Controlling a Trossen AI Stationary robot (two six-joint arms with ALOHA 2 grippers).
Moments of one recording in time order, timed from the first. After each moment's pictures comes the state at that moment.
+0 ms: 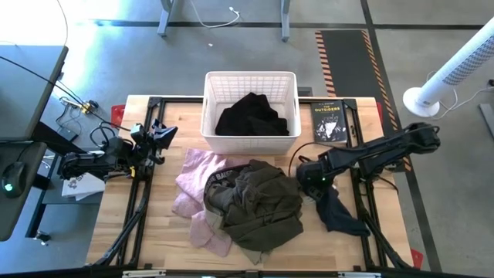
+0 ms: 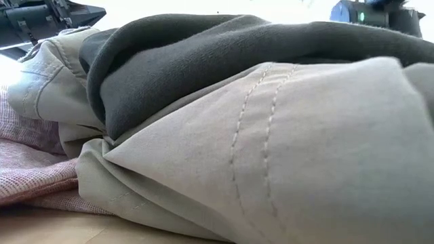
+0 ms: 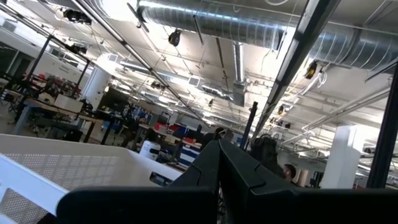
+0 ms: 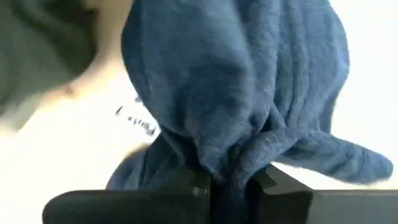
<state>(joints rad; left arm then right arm) 0.05 0.01 0.03 0.49 -0.34 -0.22 0.17 1.35 0.74 -0.97 -0.17 0.80</state>
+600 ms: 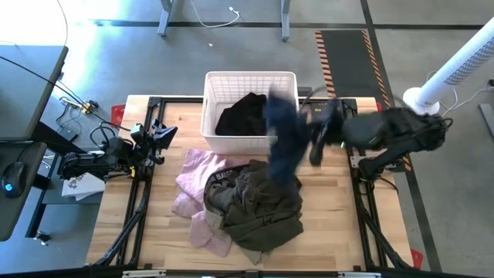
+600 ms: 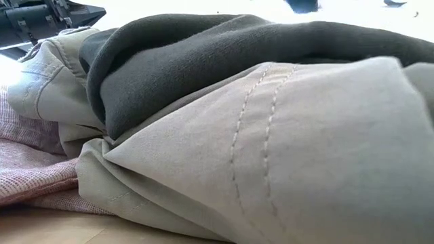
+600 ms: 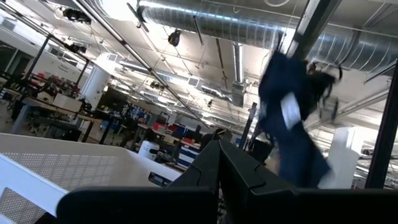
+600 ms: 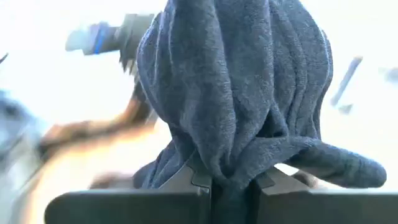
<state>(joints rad) 0.04 0.01 0.03 0.49 -0.34 -0.23 0.29 1.35 1.85 -0.89 0.65 0.21</state>
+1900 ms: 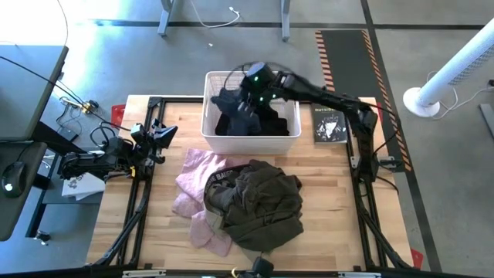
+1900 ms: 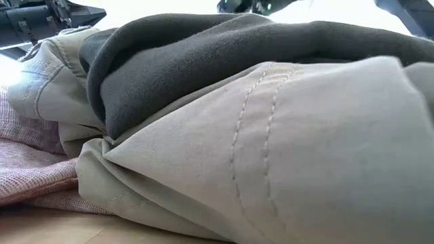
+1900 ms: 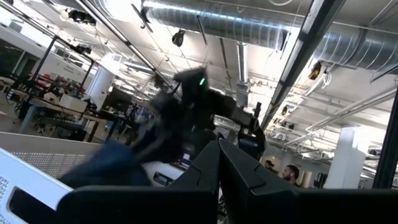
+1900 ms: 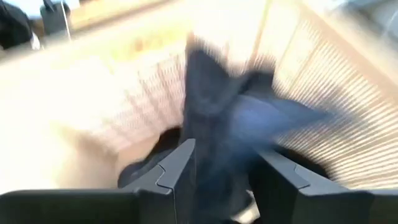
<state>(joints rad) 0.04 0.01 0.03 0.49 -0.35 -0.22 -0.43 1.99 1.96 -0.70 -0.04 0.01</state>
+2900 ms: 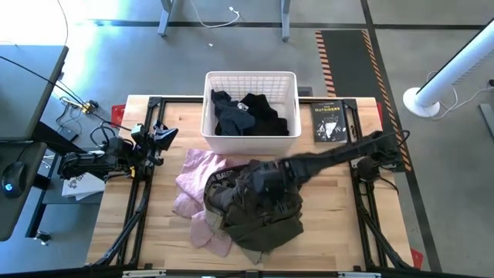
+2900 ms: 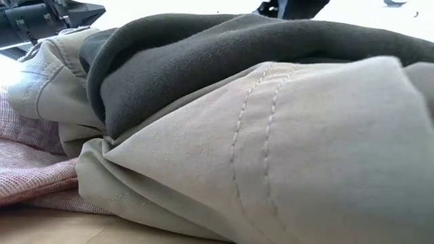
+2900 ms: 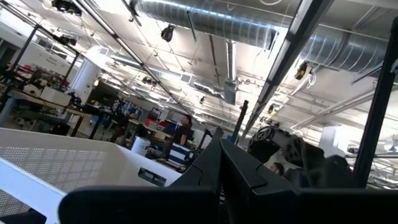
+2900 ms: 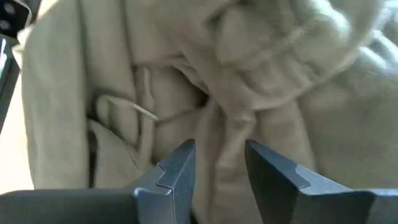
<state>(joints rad) 0.05 0.01 0.03 0.49 -0.30 -0.27 0.27 1.82 1.56 -0.93 -0.04 -0.04</state>
